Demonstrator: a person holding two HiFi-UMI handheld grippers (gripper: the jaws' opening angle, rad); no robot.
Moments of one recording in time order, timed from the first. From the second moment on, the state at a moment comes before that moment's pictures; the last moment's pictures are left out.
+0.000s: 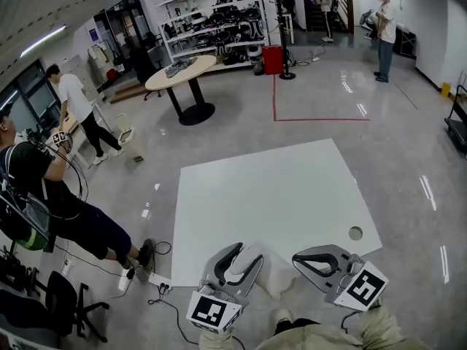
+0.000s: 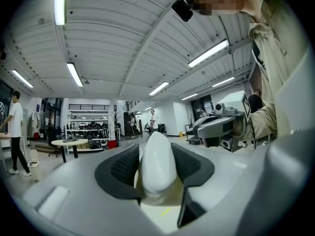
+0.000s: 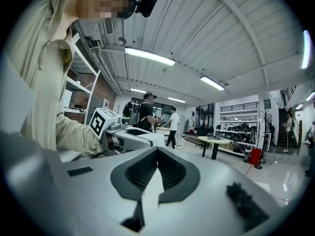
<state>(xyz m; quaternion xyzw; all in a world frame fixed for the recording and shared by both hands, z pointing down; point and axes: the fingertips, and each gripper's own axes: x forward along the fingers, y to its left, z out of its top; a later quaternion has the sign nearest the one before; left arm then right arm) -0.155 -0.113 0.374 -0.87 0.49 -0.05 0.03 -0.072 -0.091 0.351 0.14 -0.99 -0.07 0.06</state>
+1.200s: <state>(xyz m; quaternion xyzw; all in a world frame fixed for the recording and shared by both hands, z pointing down) -0.031 0.084 0.335 -0.86 0.50 -0.07 0.06 0.061 0.096 0.313 0.16 -0.98 -0.07 0.02</state>
